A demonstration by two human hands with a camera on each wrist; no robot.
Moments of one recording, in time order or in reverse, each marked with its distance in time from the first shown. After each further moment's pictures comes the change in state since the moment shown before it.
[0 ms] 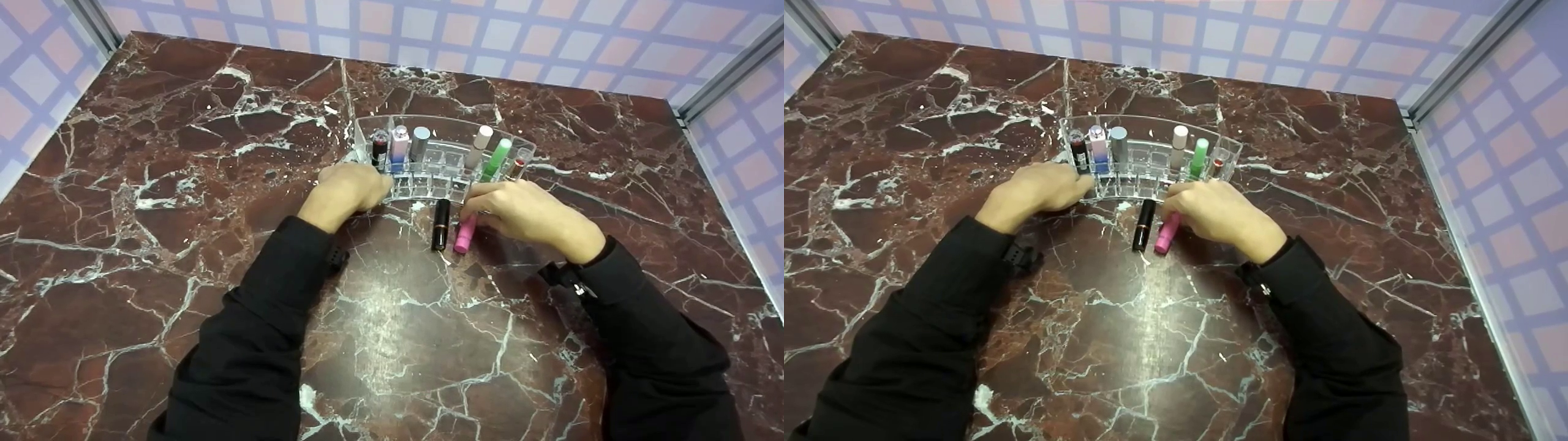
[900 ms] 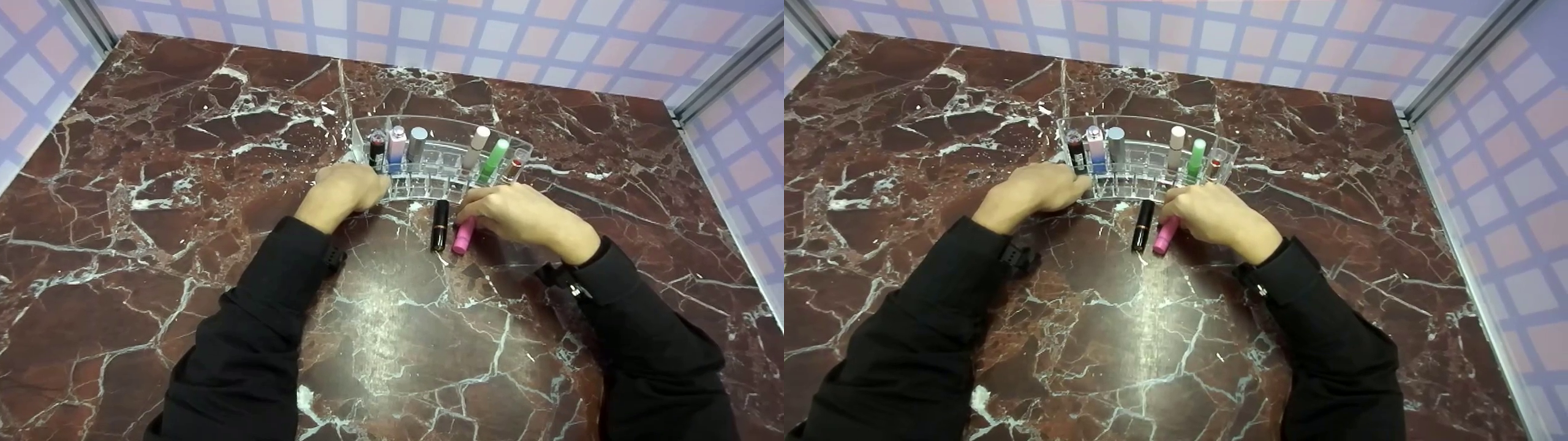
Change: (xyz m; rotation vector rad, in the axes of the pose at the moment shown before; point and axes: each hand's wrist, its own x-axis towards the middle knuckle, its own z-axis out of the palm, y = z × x) left_hand 0.001 0.000 0.001 -0.013 0.005 -0.001; right_hand 0.000 0.000 0.002 0.005 -0.058 0.004
